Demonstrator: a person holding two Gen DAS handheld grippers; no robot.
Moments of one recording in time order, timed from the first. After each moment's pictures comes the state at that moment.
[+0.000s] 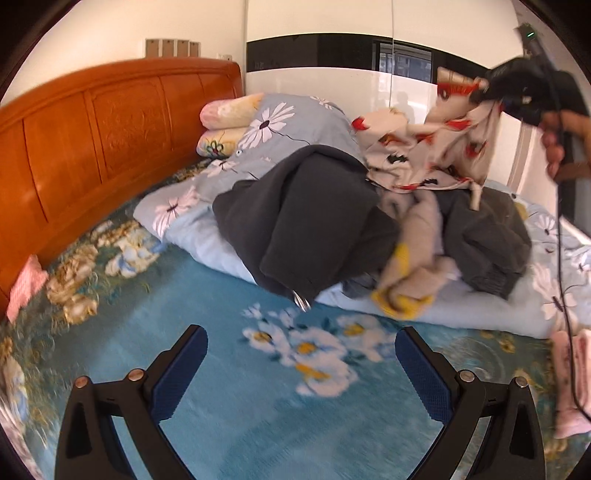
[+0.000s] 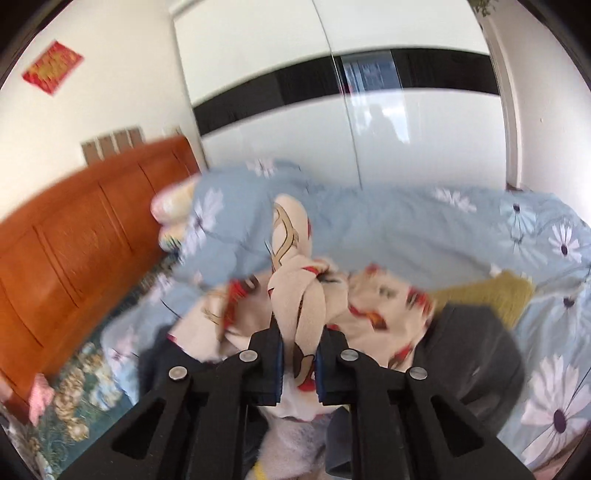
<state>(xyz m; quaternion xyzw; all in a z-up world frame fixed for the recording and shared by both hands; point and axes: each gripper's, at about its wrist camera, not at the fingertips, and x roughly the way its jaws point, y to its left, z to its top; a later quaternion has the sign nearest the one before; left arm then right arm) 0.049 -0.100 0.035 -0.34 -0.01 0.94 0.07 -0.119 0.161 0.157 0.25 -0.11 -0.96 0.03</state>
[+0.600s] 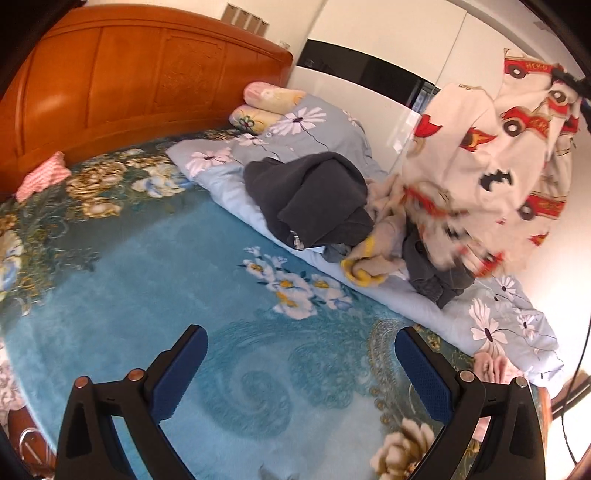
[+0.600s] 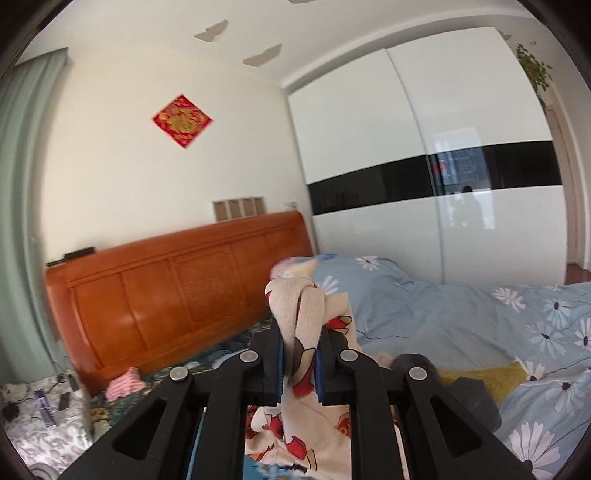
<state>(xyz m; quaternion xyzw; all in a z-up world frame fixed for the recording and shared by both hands) 0.193 -0.157 0.066 -0.34 -0.17 0.92 0.06 0.094 0.129 0.326 0.10 -0.08 -0.97 0.22</state>
